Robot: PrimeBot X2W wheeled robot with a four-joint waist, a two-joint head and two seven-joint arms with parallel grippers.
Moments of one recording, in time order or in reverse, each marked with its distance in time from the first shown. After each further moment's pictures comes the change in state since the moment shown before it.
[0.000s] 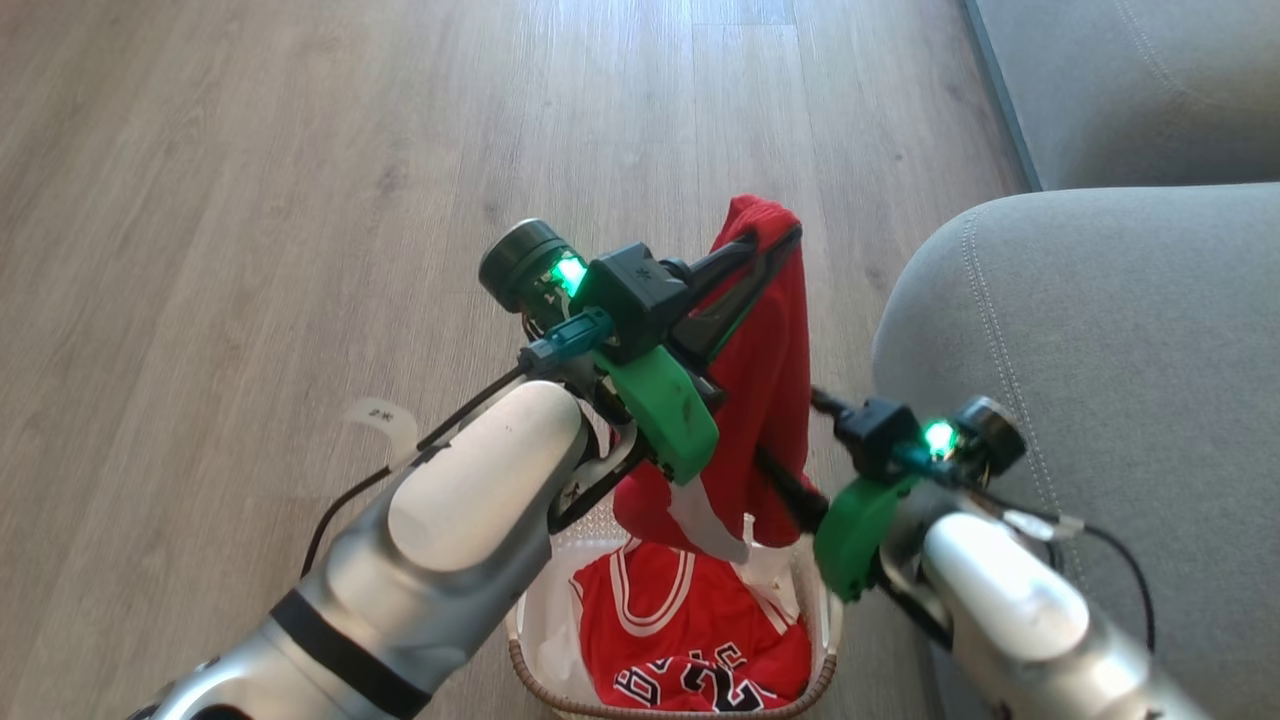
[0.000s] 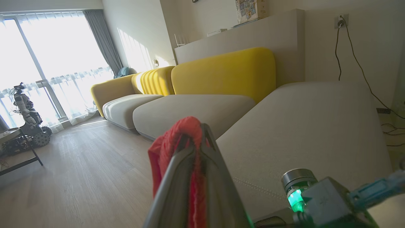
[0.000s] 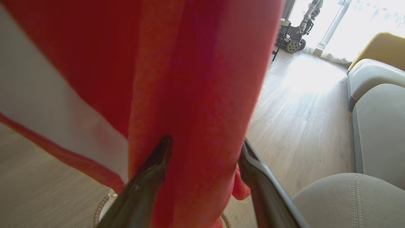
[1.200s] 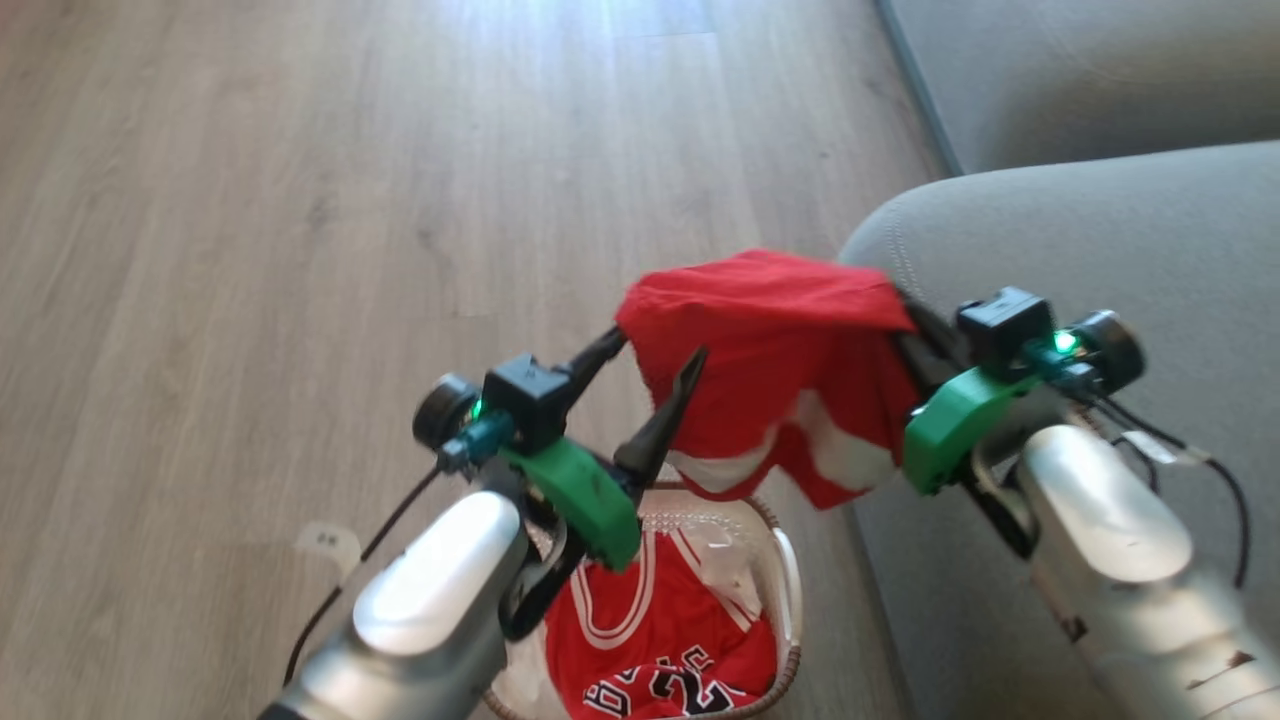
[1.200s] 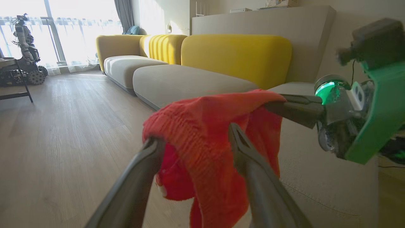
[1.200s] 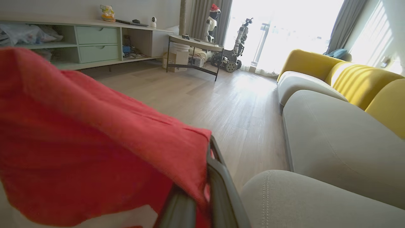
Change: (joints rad) left arm 0.189 0.028 0.037 0.126 -0.128 0.052 -0.110; right arm -0.097 -0.077 -0.158 -0.024 0.030 0.000 0.000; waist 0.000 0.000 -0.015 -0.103
